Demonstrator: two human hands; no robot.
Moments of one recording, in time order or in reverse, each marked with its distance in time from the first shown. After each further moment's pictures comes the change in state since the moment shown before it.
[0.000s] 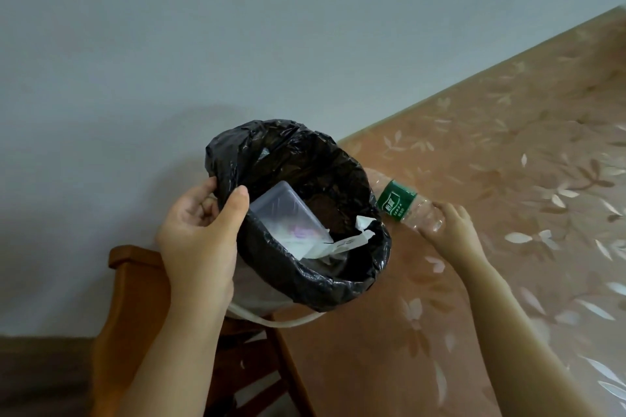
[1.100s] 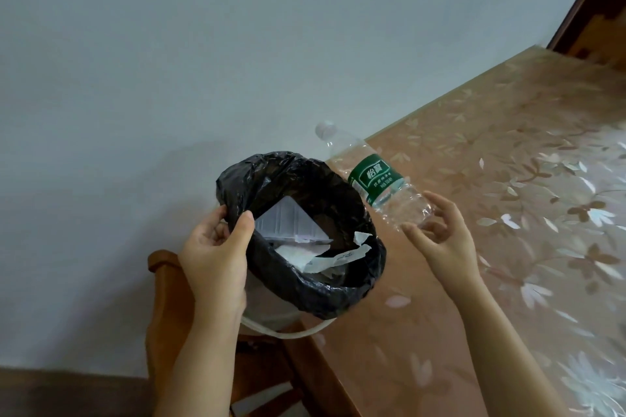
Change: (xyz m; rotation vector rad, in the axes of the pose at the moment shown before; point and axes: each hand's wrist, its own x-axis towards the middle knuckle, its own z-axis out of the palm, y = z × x) left_hand -0.022 0.013 -0.061 -0.096 -0.072 -0.063; right_hand -0.154 -0.076 -0.031 0.706 0.219 -0.257
